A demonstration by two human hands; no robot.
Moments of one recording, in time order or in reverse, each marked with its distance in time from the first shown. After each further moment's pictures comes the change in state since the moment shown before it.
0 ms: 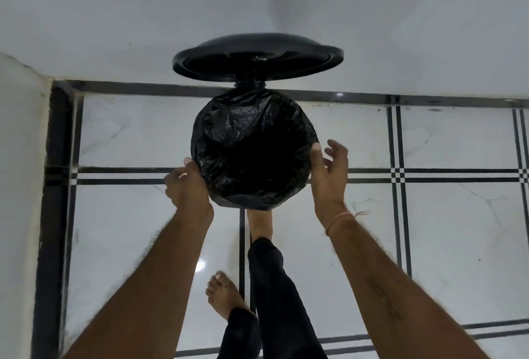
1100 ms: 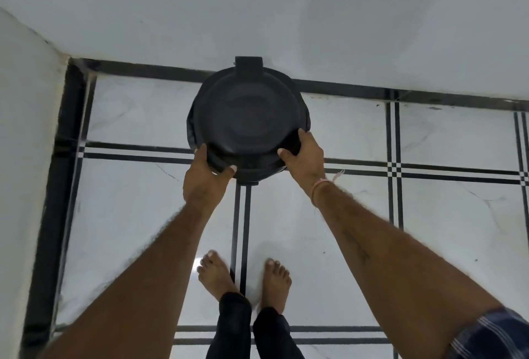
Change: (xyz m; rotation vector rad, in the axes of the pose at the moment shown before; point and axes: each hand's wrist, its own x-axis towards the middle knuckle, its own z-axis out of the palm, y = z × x) left_hand -0.048 -0.061 -0.033 0.729 -0.271 0.539; right_hand -0.014 0.017 -0.015 -0.541 -0.349 -0.185
